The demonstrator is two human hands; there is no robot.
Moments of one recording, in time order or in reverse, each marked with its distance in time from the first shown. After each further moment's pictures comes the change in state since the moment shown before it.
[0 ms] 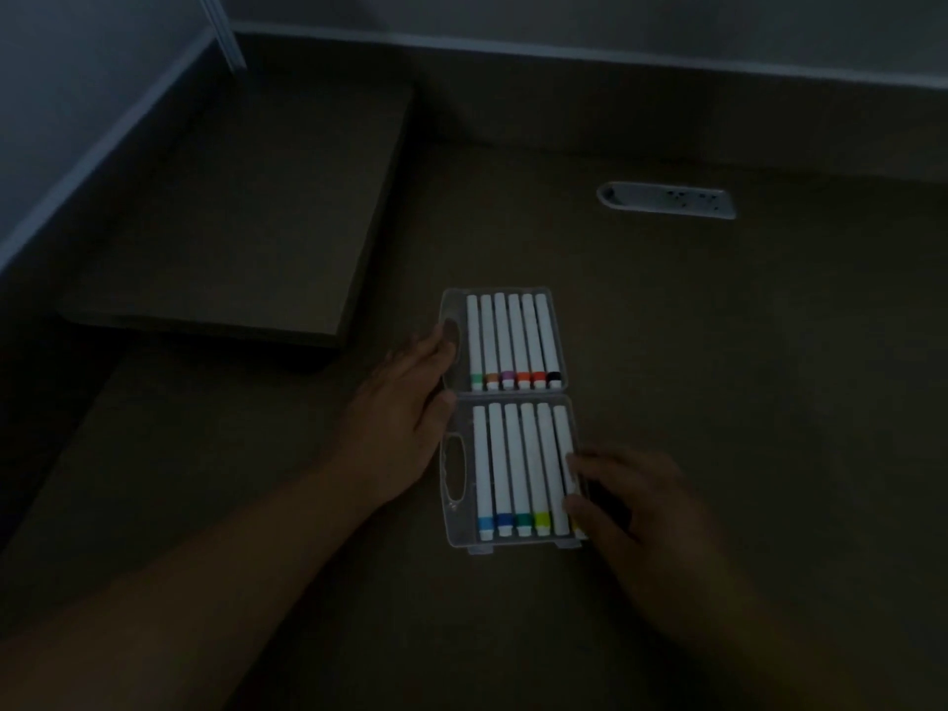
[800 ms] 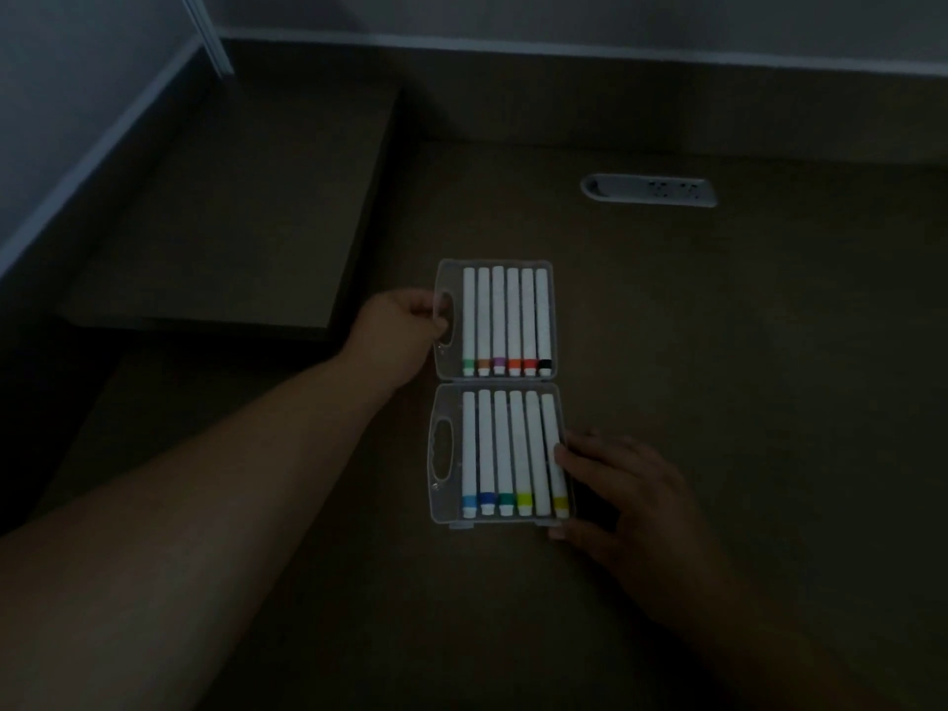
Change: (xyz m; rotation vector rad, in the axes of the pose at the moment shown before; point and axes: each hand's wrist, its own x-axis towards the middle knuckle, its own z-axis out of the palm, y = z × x) left_hand 0.060 0.033 -0.027 -0.607 0.050 -0.455; right_hand -0.007 0.017 0.013 -0.165 0.023 -0.138
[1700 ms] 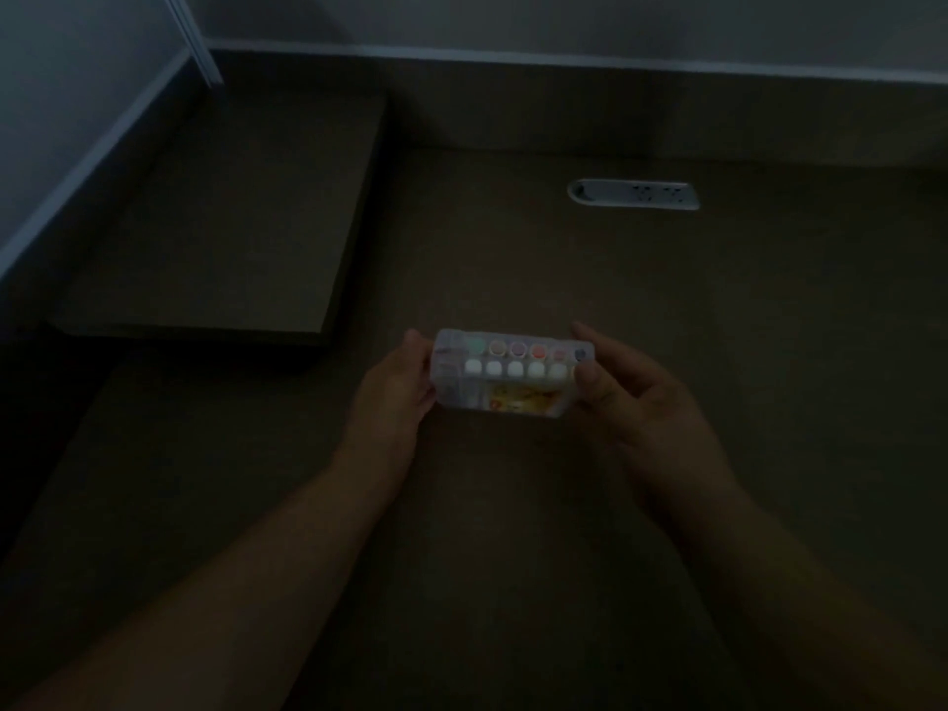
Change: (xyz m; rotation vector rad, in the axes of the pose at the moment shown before) left_hand -0.077 -0.010 0.017 -0.543 -0.021 -0.062; right_hand 0.030 -0.023 -0.047 1.221 0.351 0.130
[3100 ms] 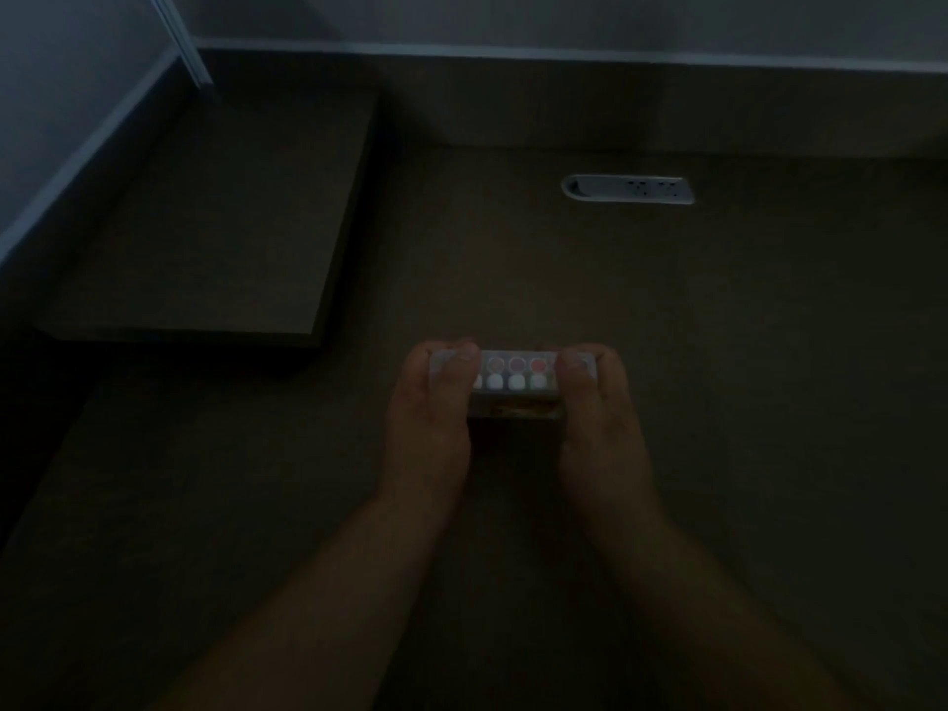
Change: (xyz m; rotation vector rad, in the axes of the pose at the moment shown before) left_hand -0.019 -0.019 0.030 0.080 0.079 0.219; right_hand -0.010 0.011 0.041 0.027 0.219 -0.002
